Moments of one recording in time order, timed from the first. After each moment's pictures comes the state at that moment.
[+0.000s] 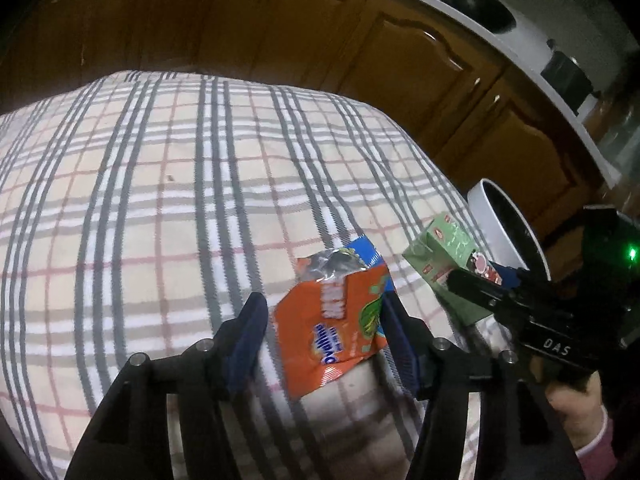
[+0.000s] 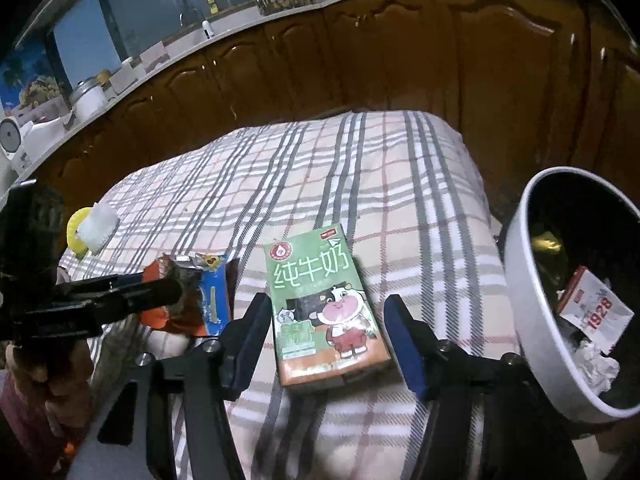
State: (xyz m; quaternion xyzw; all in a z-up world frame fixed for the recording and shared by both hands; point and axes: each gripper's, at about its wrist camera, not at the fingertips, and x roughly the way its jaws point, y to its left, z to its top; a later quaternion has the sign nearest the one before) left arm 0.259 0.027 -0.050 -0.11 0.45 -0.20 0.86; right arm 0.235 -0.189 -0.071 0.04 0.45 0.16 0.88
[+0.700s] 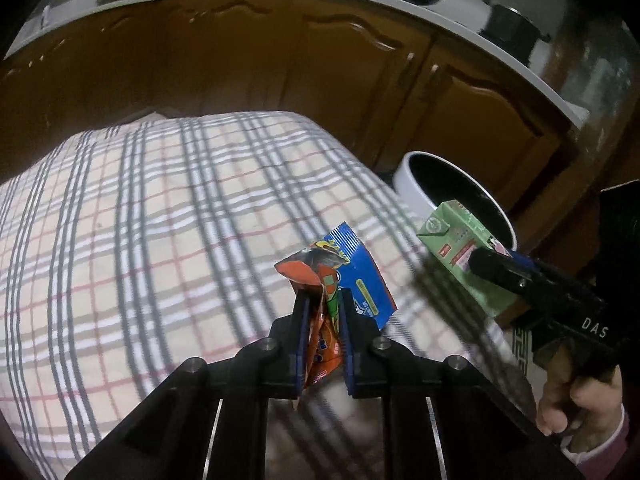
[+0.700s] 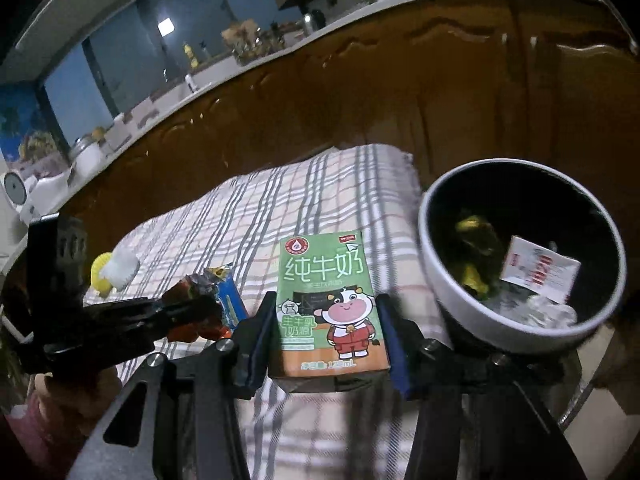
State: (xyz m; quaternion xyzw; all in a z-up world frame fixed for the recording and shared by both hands) left arm 0.215 -0.048 -0.015 -0.04 0.42 -0.26 0.87; right arm 0.164 -0.251 -0.029 0.11 0.39 0.12 0.91
